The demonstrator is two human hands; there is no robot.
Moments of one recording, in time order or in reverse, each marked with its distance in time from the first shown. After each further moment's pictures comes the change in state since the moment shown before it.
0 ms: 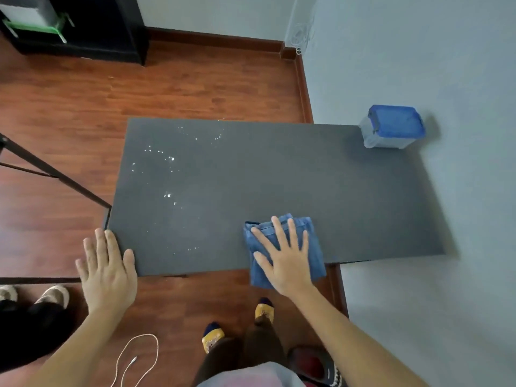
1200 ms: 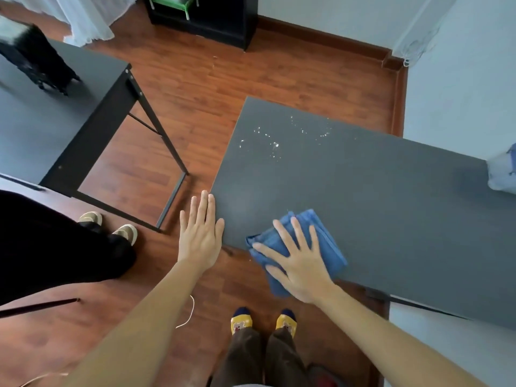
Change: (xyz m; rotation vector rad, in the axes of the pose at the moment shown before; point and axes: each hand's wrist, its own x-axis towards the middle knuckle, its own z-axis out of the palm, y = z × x) left_hand 0.002 -0.006 -0.011 0.028 -0.097 0.066; right_hand 0.027 -0.113 0.013 -0.075 -0.023 -0.607
